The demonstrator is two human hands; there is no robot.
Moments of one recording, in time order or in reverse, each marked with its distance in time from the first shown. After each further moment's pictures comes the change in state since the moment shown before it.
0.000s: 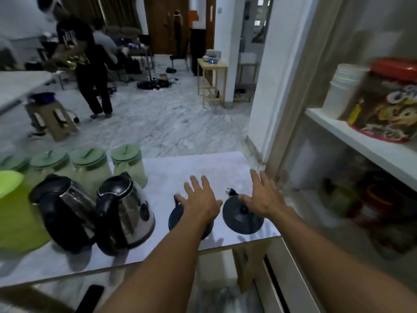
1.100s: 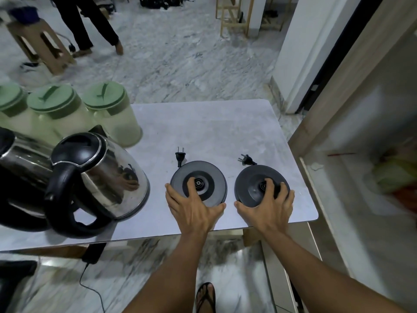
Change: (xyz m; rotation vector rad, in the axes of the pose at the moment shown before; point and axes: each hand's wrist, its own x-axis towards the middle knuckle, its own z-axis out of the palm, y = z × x) left_hand 0.059 -0.064 0.158 -0.285 0.249 -0.381; right_hand 0.047 0.039 0.187 0.079 0.146 0.243
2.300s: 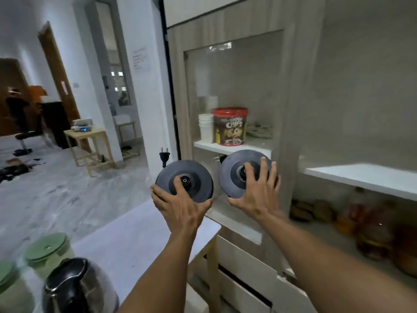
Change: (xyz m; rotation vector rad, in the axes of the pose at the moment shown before) left_hand -0.167 0.082 -0.254 -0.245 0.031 0.933; right_hand -0.268 -0.032 -0.310 -0.119 0.667 0.250
